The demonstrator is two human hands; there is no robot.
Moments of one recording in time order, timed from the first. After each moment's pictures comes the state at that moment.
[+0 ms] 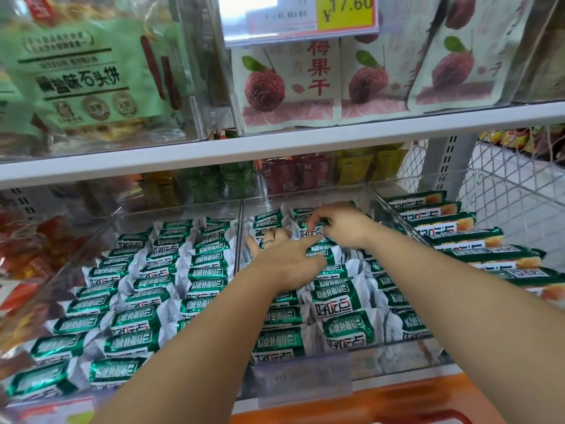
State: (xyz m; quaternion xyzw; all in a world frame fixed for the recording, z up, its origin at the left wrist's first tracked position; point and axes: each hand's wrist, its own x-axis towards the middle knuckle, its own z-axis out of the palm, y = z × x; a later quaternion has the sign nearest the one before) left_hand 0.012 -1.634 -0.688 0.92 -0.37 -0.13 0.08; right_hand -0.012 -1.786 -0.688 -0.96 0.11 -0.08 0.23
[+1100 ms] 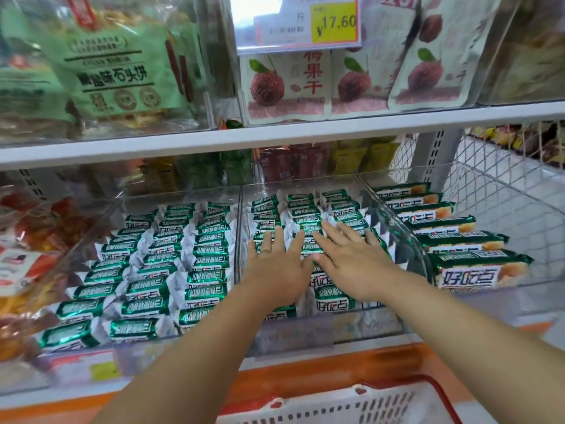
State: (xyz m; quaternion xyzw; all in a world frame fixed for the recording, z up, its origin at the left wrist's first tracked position) left_hand -0.024 -1.605 -0.711 0.92 -0.37 -0.09 0.04; right_hand -0.105 -1.732 -0.707 -0.99 0.14 0.04 0.05
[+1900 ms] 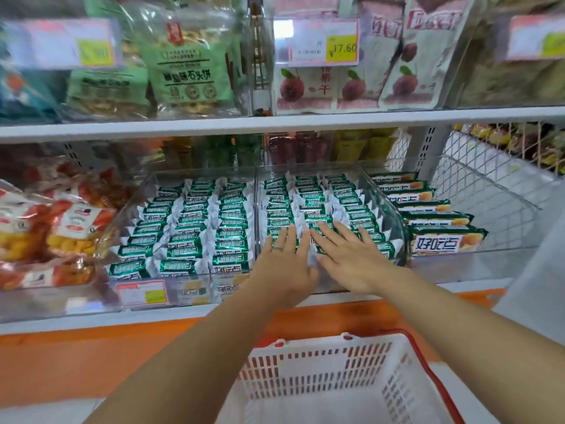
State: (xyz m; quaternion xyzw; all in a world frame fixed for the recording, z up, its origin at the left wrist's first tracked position) left_hand -0.095 -1.547 -0.710 0.90 -0.44 -0.04 0.00; right_hand -0.167 -1.685 -0.703 -0.99 0.11 0.06 0.04
